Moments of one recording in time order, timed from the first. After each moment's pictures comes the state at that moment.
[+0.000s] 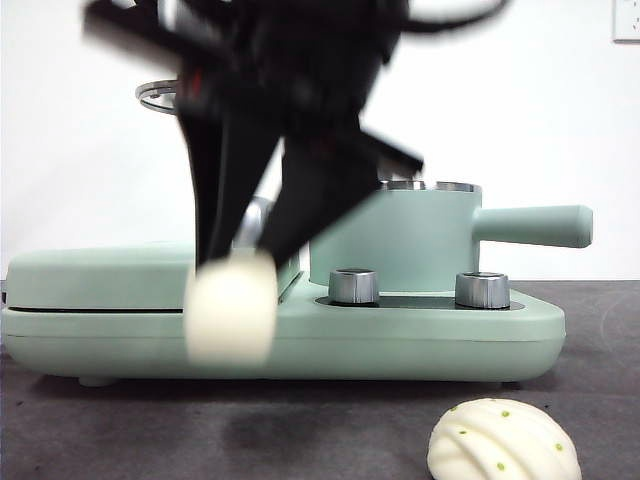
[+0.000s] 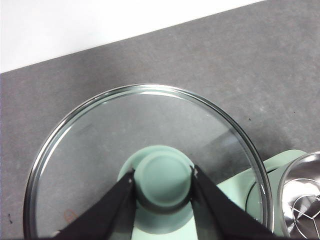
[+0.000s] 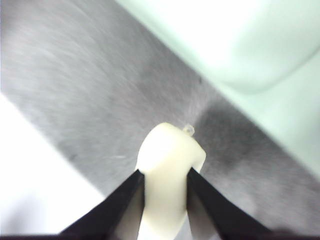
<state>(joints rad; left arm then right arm) -0.27 1.91 2.18 -0.95 0.18 0.06 1.04 1.62 1.21 -0.72 -0.11 0.44</state>
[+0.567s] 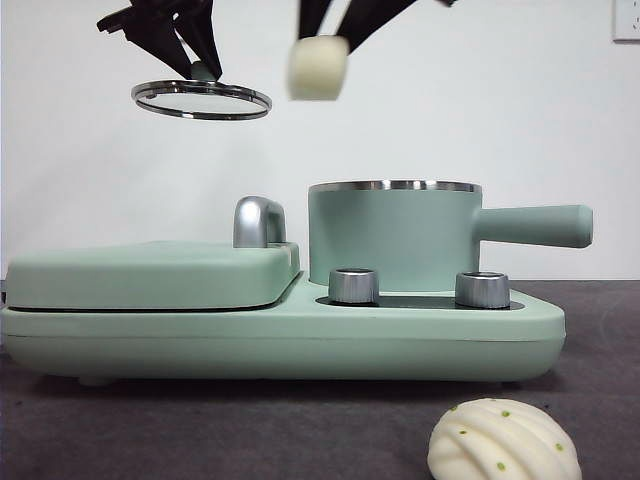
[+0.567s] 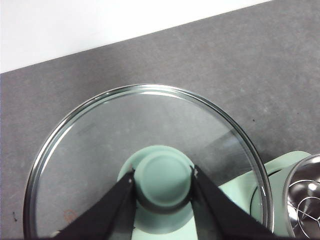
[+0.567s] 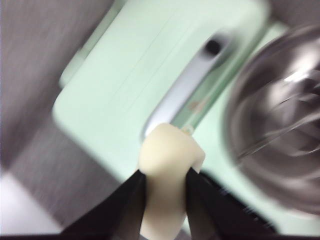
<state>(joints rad) -0.26 1.91 2.18 -0.95 0.18 0.06 0.73 1.63 1.73 -1.04 -0.12 0.26</state>
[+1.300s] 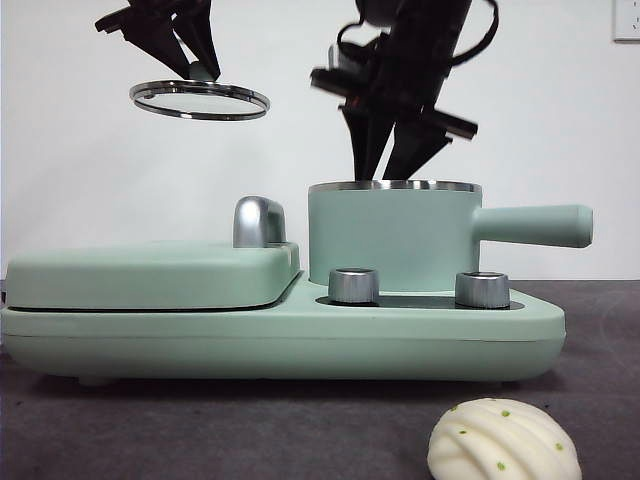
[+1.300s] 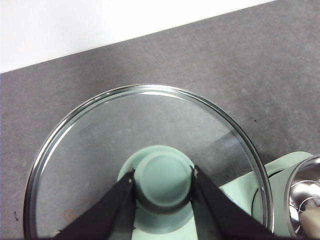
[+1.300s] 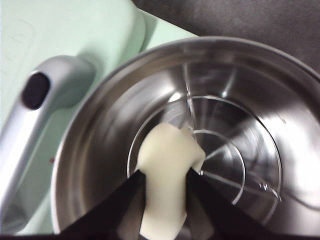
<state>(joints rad) -0.26 1.91 2.18 -0.95 0.18 0.06 0.52 1.94 1.82 -1.02 -0.16 0.16</state>
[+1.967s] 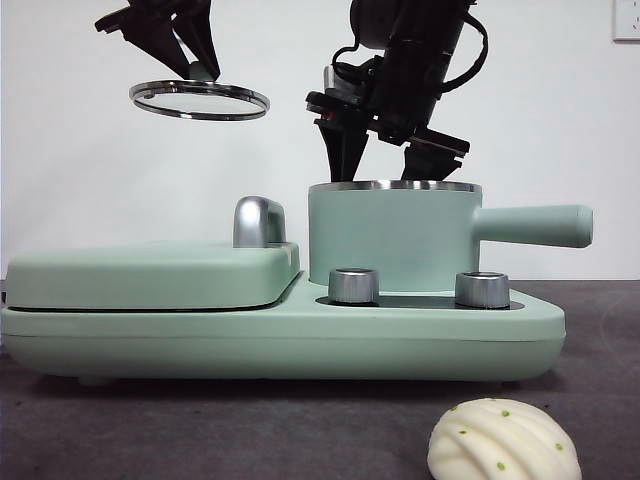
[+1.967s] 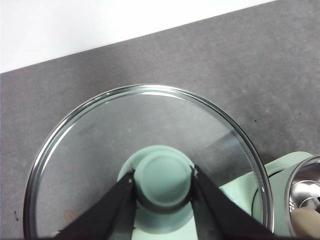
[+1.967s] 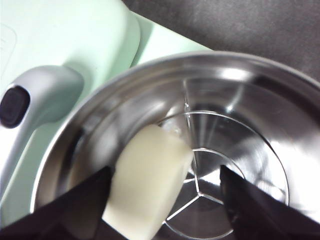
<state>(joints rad) -0.26 1.91 2.18 -0.95 0.18 0.06 0.51 1.98 1.82 -0.98 -0.16 0.15</state>
